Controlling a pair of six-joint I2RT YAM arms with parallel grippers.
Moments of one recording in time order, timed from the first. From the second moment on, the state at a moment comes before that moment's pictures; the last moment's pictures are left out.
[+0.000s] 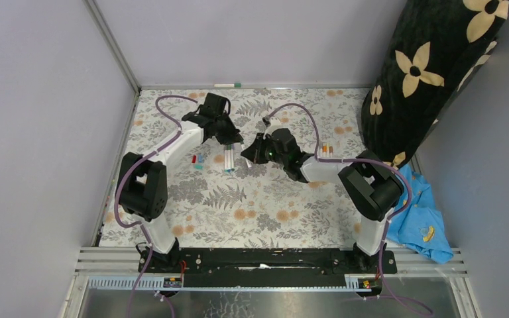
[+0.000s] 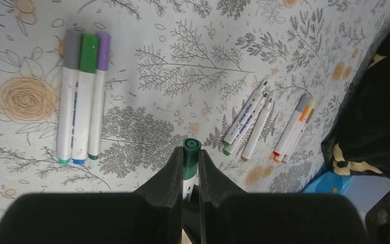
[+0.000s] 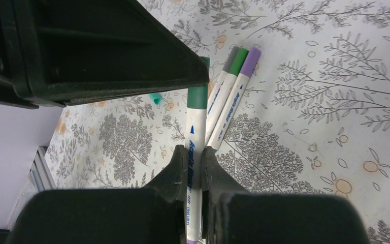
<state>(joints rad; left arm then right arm) -0.34 1.75 1.34 -0.47 0.12 -0.90 0.72 1.86 1.00 0.48 -0.20 0.62</state>
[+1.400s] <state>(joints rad) -0.24 1.61 1.19 -0.33 0.27 -0.84 0.79 1.69 0.93 0.37 -0.19 0.59</state>
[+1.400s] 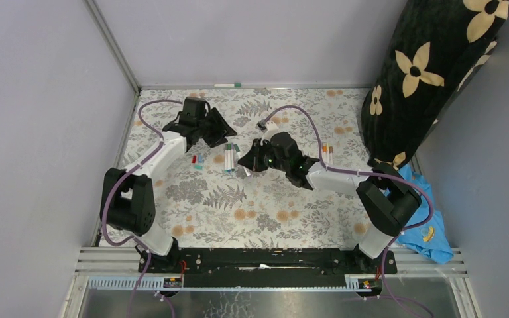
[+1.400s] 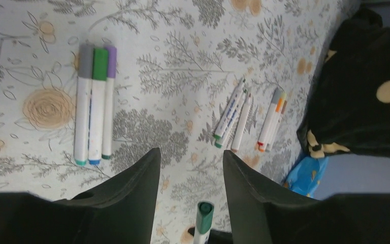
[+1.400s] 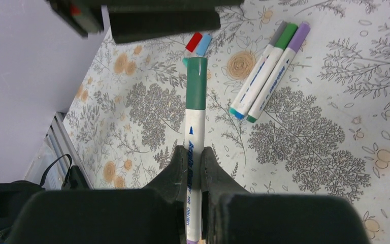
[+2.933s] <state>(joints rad) -0.29 1.54 1.06 -0.24 0.35 -0.89 0.77 1.77 1.06 0.34 -0.23 0.57</state>
